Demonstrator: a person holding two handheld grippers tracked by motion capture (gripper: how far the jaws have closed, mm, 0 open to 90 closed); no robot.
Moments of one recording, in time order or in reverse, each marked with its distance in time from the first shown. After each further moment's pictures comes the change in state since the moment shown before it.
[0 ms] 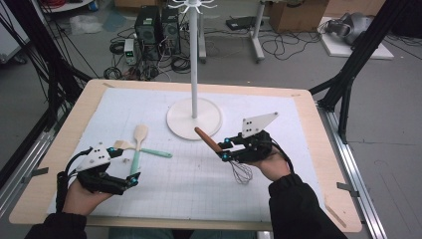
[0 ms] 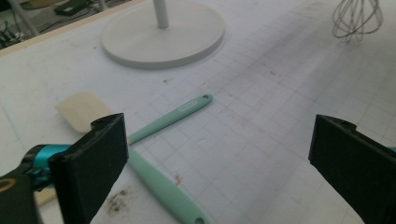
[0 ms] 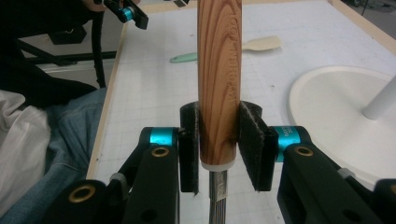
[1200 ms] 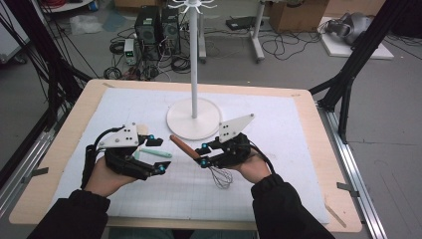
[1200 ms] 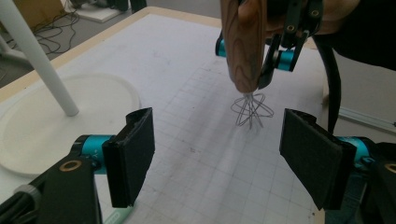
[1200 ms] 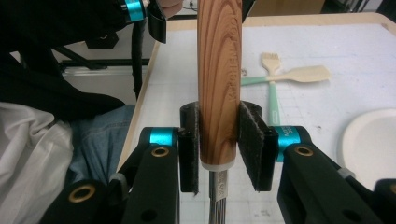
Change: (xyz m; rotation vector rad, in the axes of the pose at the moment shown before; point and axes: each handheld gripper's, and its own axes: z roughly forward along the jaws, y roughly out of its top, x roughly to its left) left arm -0.025 0.086 0.029 -0.060 -0.303 0.103; right arm 0.015 0.026 0.045 -0.036 0.127 -0.048
